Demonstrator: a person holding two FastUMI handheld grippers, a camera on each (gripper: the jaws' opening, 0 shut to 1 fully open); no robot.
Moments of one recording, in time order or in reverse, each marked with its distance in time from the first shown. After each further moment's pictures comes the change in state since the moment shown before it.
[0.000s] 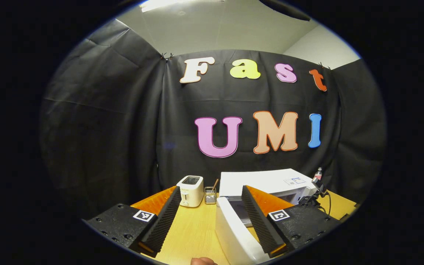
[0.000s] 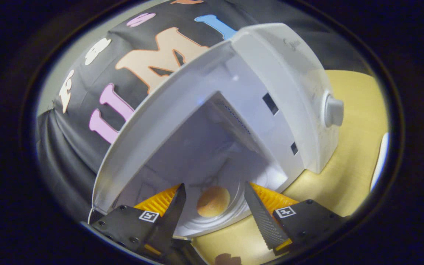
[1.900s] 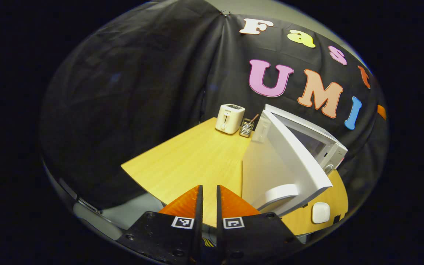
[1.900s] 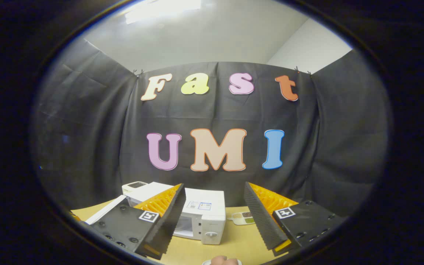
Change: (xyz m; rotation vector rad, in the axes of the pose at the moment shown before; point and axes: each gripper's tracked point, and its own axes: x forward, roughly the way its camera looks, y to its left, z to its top) left arm -0.154 0.024 -0.221 -0.341 0.475 0.310; right arm -0.316 0.045 0.280 -0.751 -0.488 0.218
